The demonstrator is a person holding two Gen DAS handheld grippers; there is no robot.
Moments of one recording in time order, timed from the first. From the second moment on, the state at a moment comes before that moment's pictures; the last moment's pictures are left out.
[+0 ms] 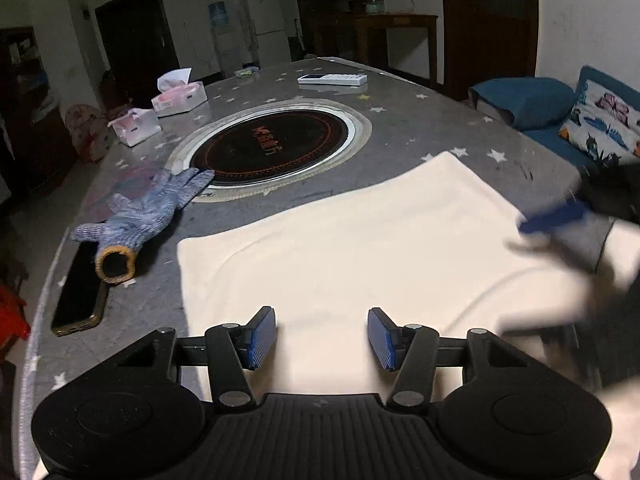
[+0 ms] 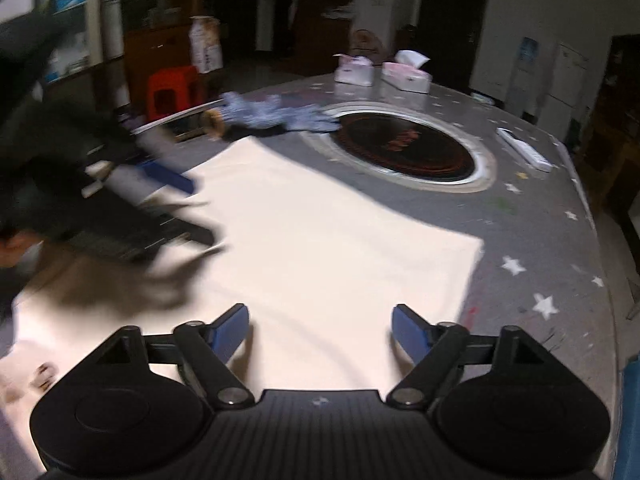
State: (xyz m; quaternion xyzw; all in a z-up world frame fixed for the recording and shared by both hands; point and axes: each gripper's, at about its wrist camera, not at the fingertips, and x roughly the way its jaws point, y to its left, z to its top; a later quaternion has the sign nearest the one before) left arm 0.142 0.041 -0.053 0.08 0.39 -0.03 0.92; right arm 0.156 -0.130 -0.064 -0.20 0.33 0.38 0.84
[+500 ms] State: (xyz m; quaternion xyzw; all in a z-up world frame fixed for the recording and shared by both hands) left arm 0.164 0.047 -0.063 0.05 0.40 -0.02 0.91; right arm 0.043 -0.133 -0.069 -0.31 0.27 0.48 0.78
